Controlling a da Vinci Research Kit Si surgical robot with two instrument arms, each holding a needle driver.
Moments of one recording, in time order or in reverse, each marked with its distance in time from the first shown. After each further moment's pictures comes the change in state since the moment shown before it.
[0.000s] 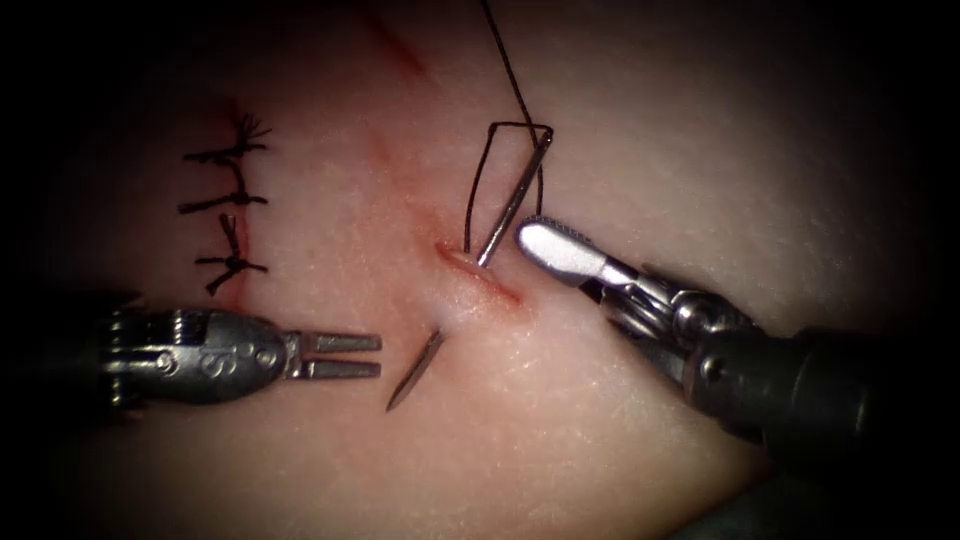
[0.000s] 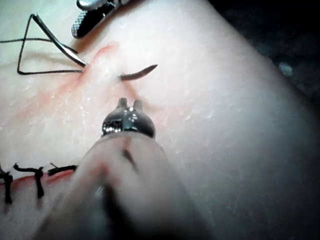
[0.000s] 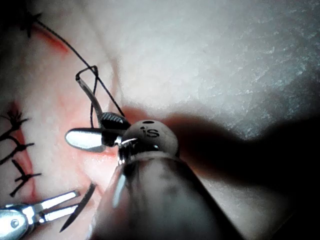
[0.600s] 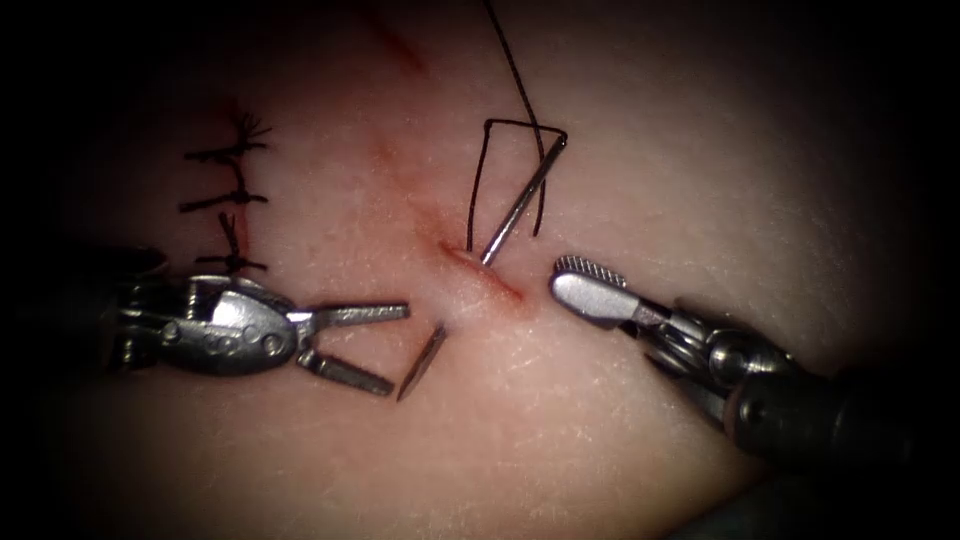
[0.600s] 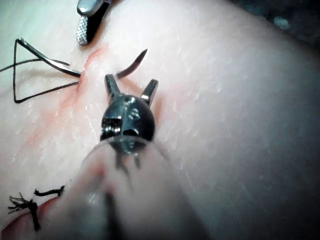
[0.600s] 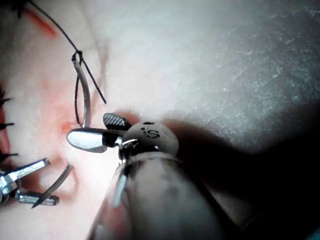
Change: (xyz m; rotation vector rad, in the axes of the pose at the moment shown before) right arm -0.002 0.001 -0.002 0.041 -0.080 -0.029; left arm 0.000 -0.001 0.001 -0.155 0.206 0.268
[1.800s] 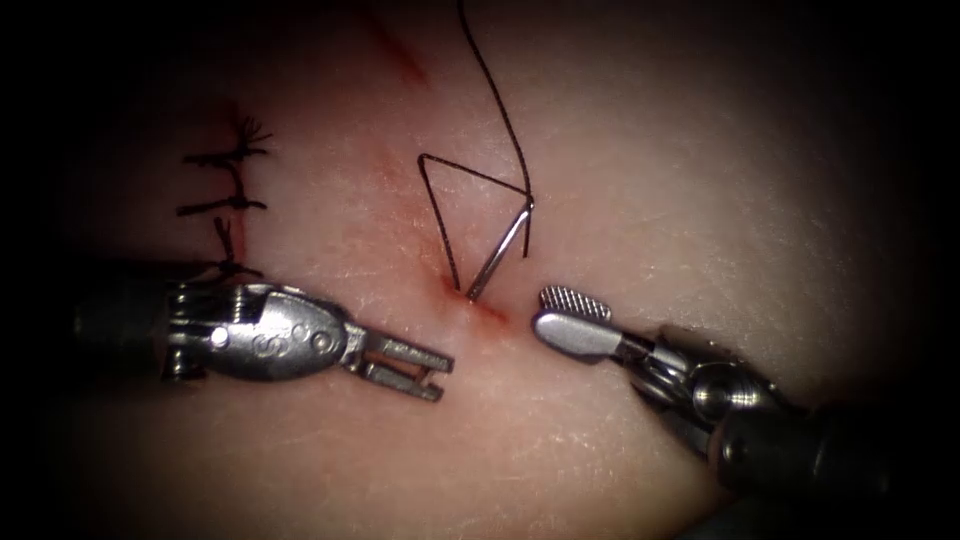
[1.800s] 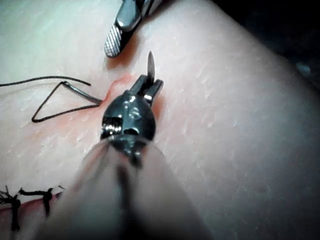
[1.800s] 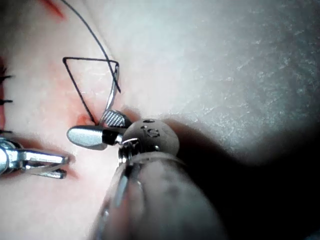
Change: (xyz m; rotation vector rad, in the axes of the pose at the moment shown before) right arm -0.002 0.000 -0.001 0.015 -0.082 -0.140; left arm 0.001 0.001 0.002 -0.214 0.035 -0.233
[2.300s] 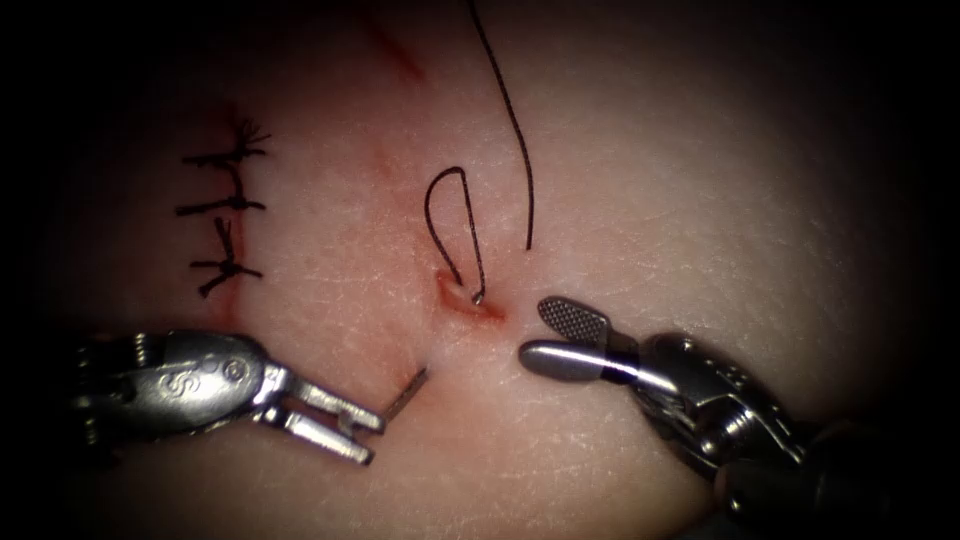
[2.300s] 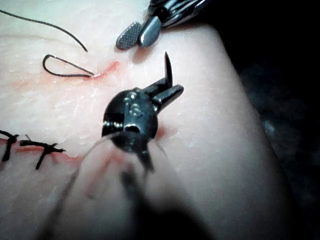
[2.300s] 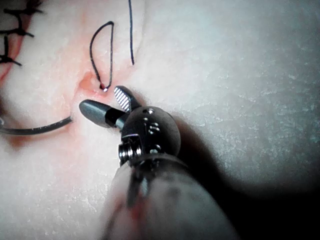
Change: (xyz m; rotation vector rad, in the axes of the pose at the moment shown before) right arm 0.000 0.000 0.000 -0.018 -0.124 -0.402; left arm 0.005 0.003 -0.004 -0.117 0.306 -0.341
